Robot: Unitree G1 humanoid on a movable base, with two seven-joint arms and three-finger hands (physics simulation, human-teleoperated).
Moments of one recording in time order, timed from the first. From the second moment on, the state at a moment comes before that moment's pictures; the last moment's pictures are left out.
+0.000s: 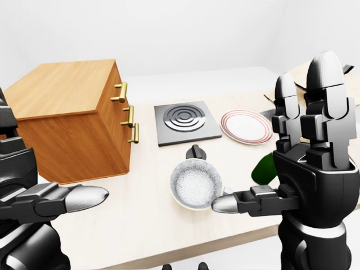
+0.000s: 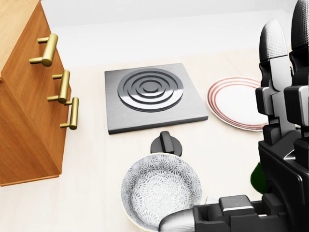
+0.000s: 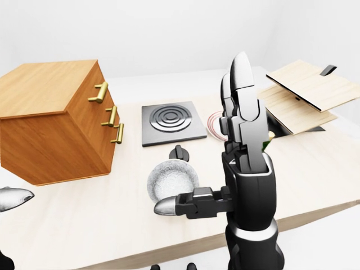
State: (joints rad) left arm -0.03 0.14 0.45 -1.00 -0.47 0.09 0.01; right arm 0.07 -0.02 0.14 -1.03 -0.24 0.09 0.10
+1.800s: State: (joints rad) left arm 0.00 0.10 0.38 -1.00 -0.38 0.09 -0.03; right arm 1.16 -0.54 -0.52 -1.05 0.52 -0.09 -0.24
